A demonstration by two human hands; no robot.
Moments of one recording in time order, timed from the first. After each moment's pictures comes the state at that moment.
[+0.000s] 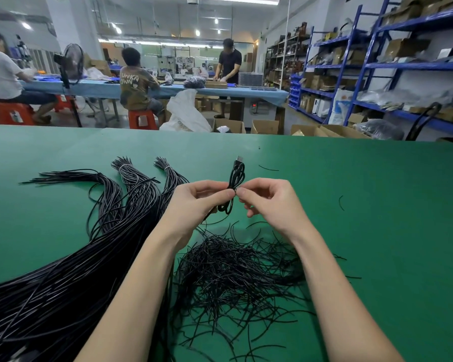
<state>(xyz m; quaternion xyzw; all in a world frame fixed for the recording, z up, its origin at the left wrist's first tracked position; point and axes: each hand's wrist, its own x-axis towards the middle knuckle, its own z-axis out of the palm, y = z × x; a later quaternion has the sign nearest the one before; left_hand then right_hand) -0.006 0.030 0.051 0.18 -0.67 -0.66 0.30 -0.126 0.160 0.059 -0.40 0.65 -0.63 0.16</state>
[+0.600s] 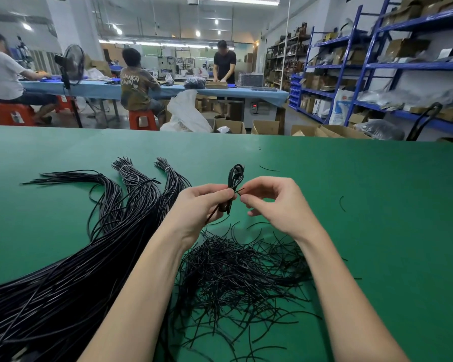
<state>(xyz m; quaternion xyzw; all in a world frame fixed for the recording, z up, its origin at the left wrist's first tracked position) -0.012 0.034 0.053 0.22 -0.59 -0.73 0.25 -0.133 0.167 0.059 -0.45 0.67 -0.58 0.11</state>
